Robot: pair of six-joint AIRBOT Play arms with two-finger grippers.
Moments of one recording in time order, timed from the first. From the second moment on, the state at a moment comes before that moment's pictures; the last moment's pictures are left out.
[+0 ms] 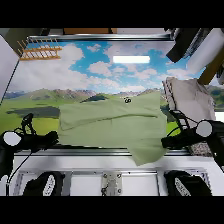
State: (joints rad) left arm 0.29 -0.65 0.49 1.26 -1.29 -1.63; right arm 0.00 -0.75 0.64 -1.33 1.47 1.48
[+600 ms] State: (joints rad) left arm 0.20 -1.14 0.92 1.26 -1.20 -1.63; right arm 0.00 -1.20 1.12 -1.35 1.31 1.49
